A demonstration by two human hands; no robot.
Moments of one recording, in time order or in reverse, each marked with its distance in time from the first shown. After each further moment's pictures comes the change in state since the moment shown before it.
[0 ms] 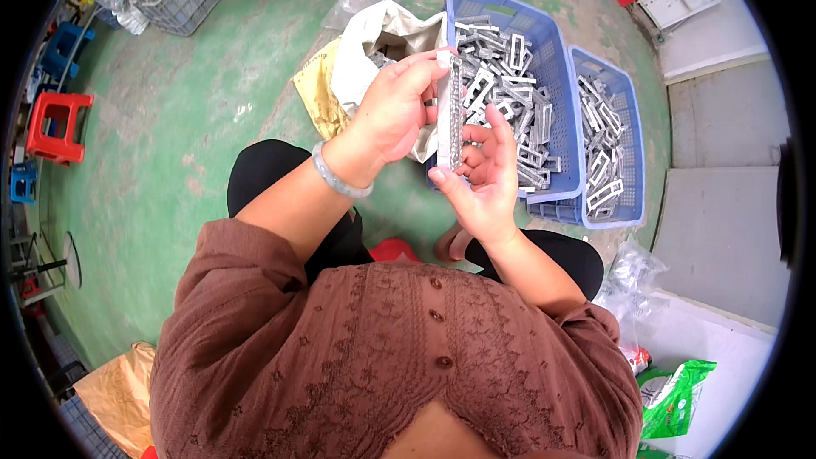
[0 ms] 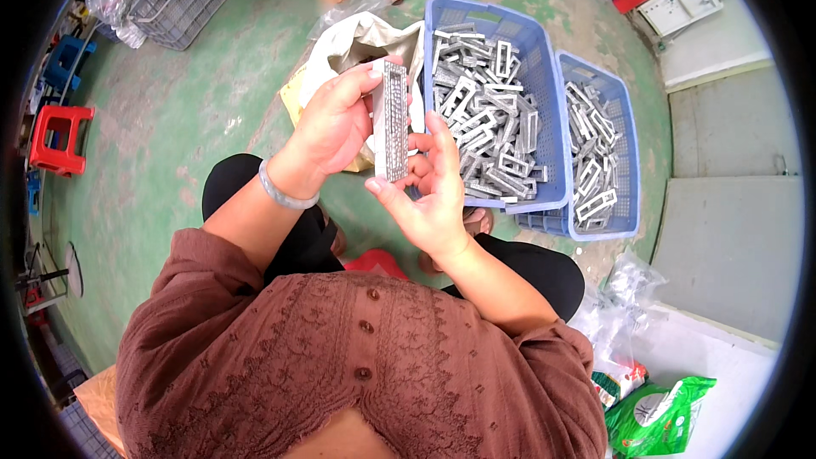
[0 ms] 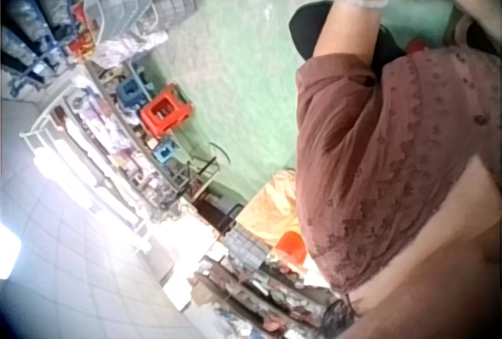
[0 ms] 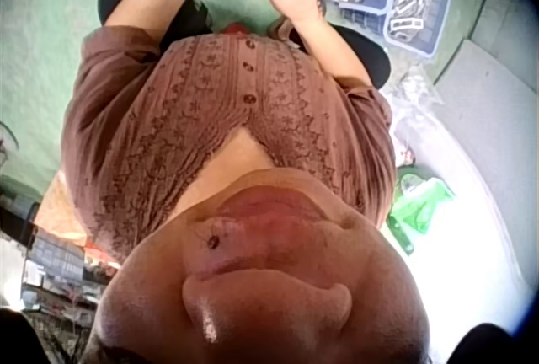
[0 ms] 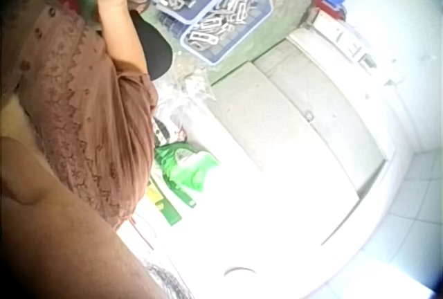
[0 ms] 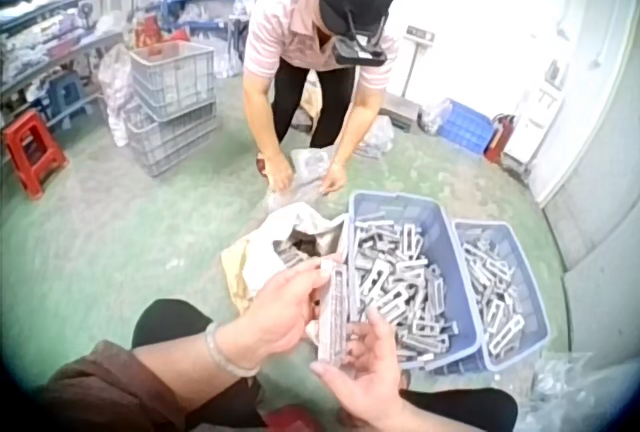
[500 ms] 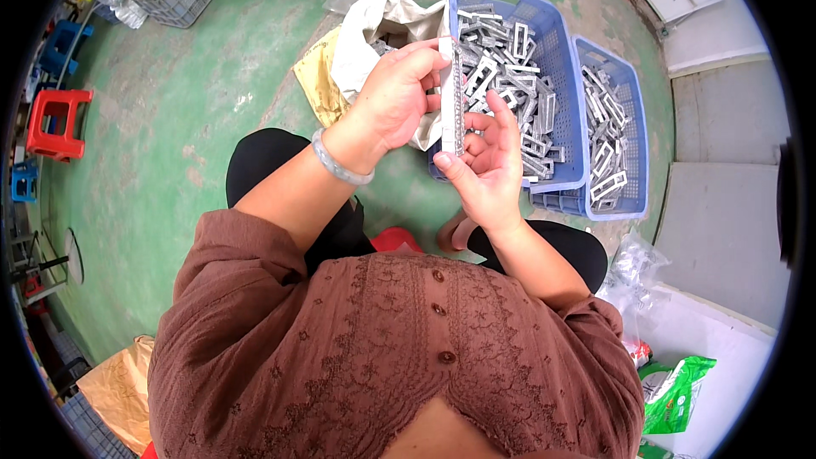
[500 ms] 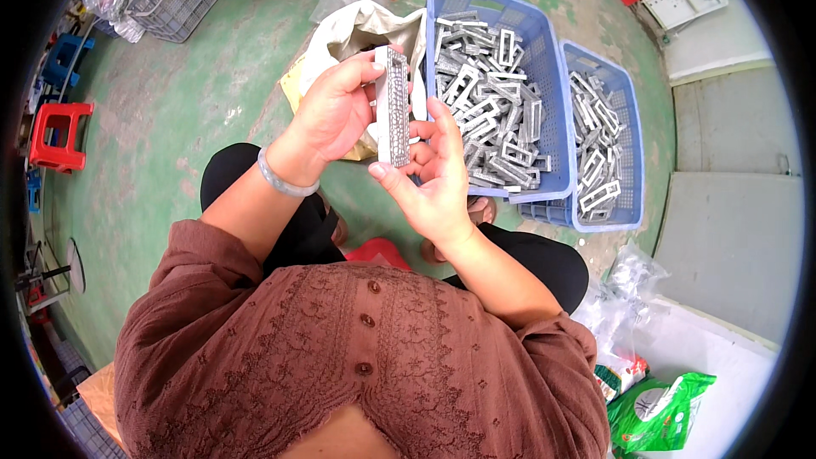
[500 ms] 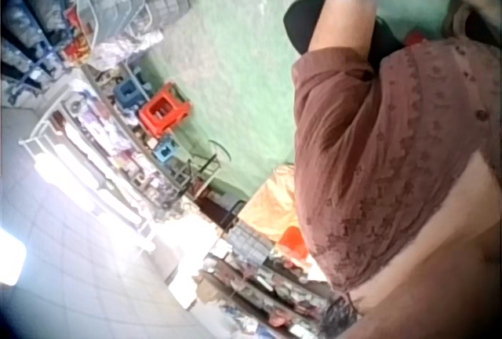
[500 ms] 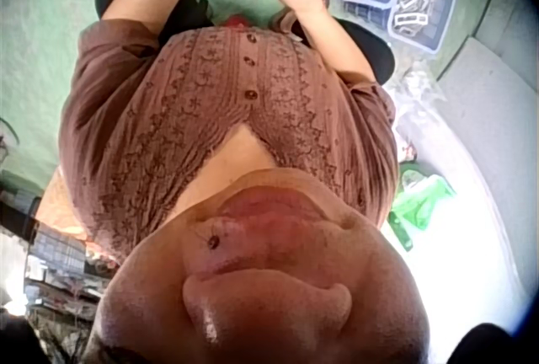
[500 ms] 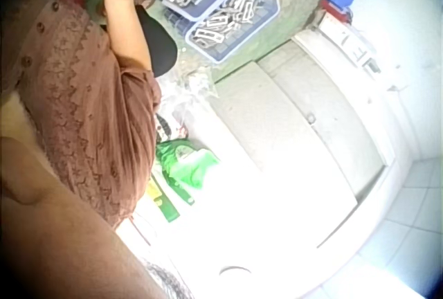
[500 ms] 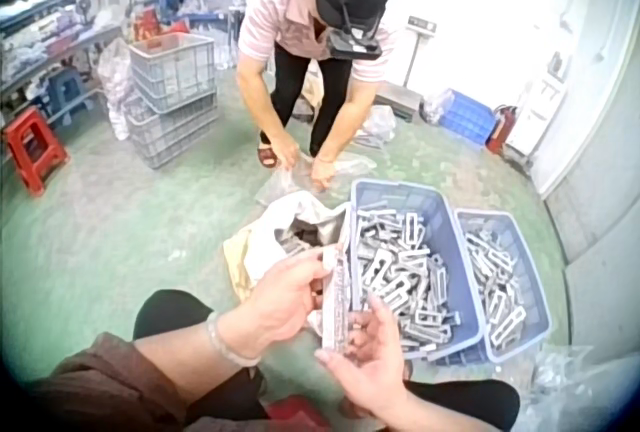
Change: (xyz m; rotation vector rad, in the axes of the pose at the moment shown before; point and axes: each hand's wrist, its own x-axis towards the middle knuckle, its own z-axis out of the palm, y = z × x) left_hand 0.000 -0.001 -0.003 -0.039 -0.013 -0.031; right_hand 0.000 -0.001 0.001 0.112 0.029 0.098
